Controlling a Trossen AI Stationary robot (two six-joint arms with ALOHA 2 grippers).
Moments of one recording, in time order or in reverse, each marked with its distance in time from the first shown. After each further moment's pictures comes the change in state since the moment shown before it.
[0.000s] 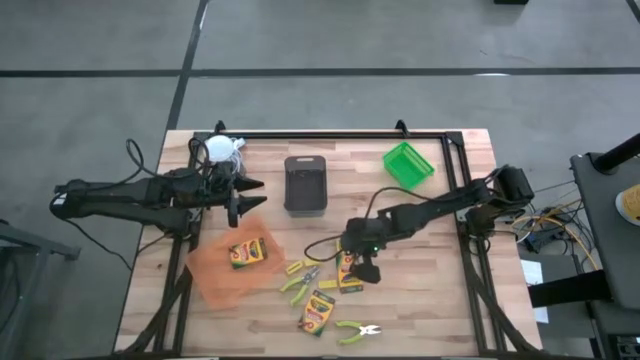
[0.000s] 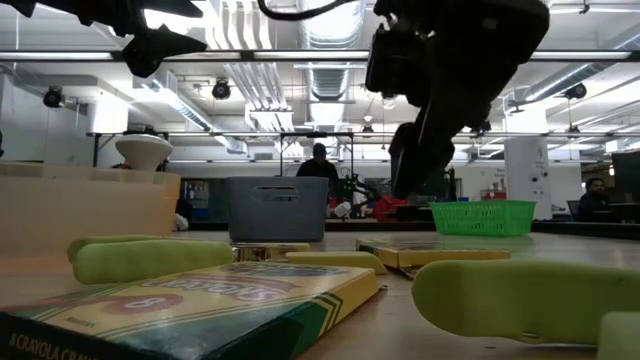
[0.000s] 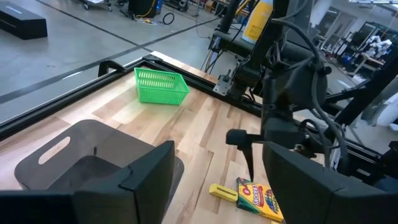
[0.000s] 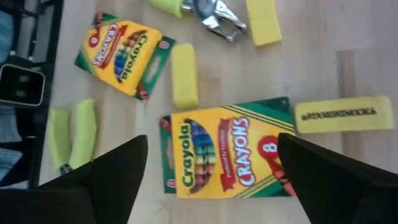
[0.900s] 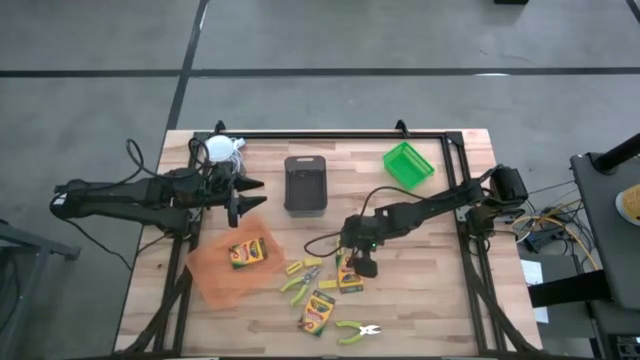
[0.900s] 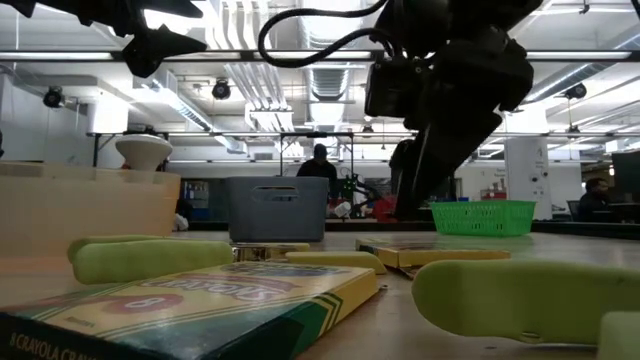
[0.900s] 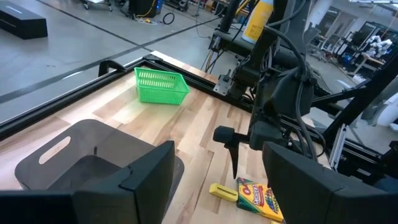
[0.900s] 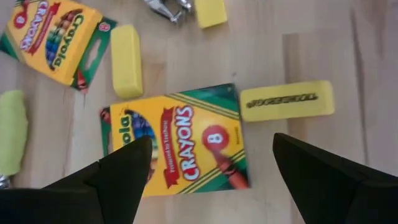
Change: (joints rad) left arm 0.000 0.000 0.000 -0.001 0.000 0.000; right arm -0.024 0.042 -0.007 -0.030 0.093 -0.067
